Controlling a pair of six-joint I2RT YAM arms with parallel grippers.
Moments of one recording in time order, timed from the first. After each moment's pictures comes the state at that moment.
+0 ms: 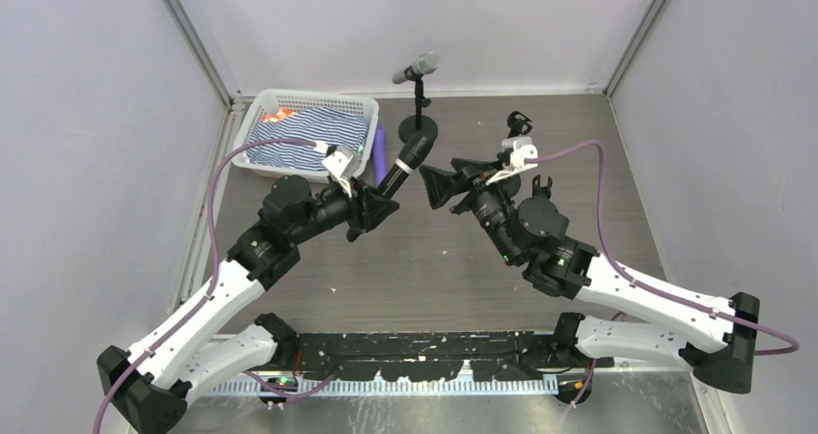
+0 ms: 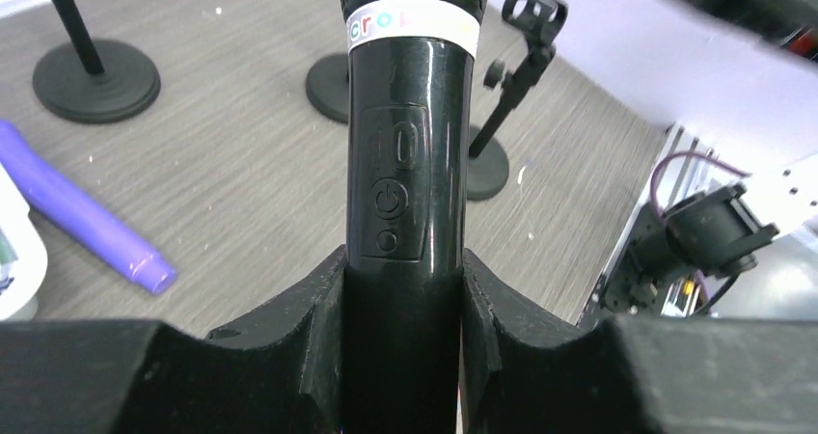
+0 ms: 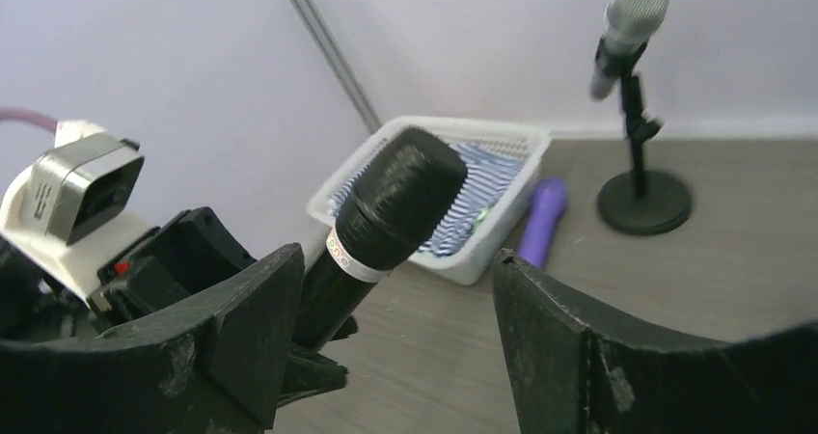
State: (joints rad) left arm -0.64 0.87 0.83 -0.11 0.31 -0.22; right arm 1.08 0.95 0.88 0.28 0.56 0.28
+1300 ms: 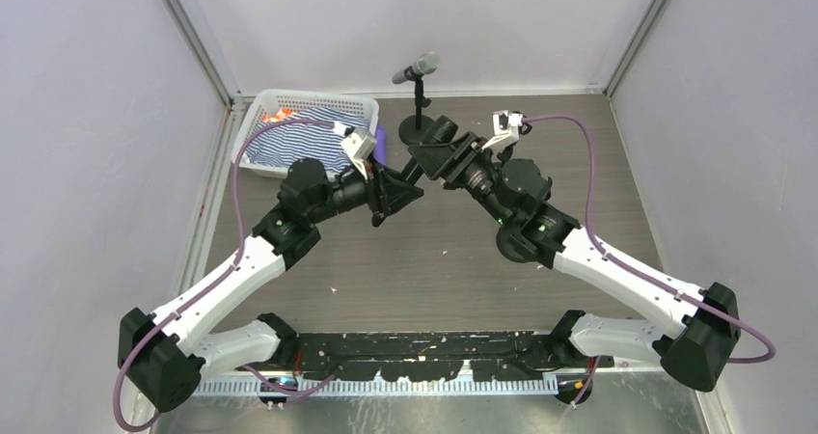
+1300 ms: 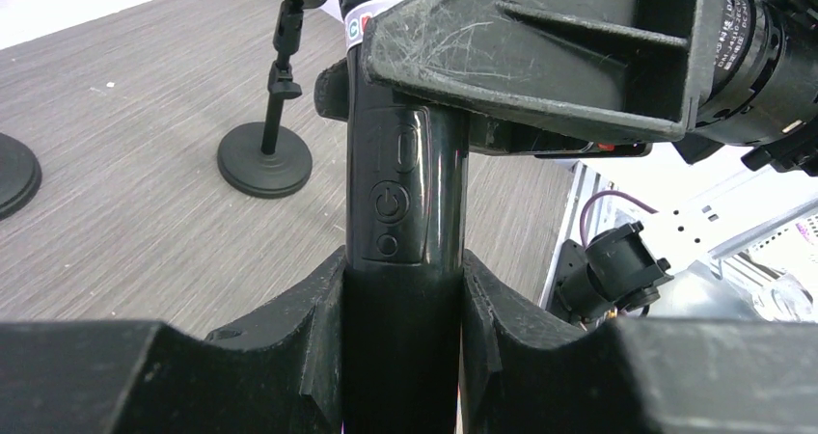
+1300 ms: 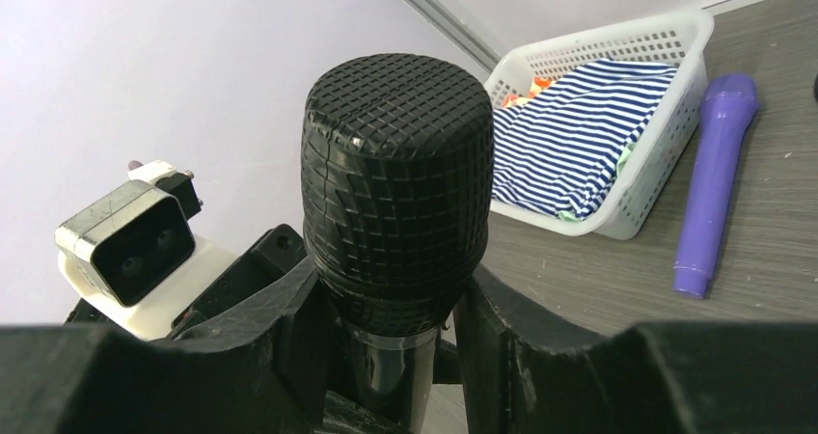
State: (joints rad) left arm -0.64 1.04 0.86 0.19 0.48 -0.35; right arm 0.82 1.13 0.94 0.30 0.16 0.87
